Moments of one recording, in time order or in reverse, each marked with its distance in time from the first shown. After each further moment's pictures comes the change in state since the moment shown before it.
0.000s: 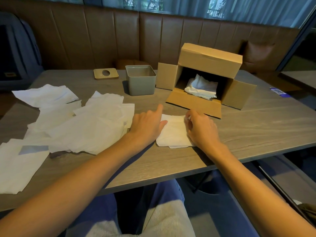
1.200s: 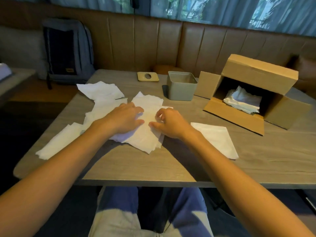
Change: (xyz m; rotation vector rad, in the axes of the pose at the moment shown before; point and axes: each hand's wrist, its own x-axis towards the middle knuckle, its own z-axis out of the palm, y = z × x) left_hand -0.064 -0.154 -0.077 -0.026 -0.286 -0.248; right_hand 0.044 -0.181 0.030 0.317 -0.455 -0.265
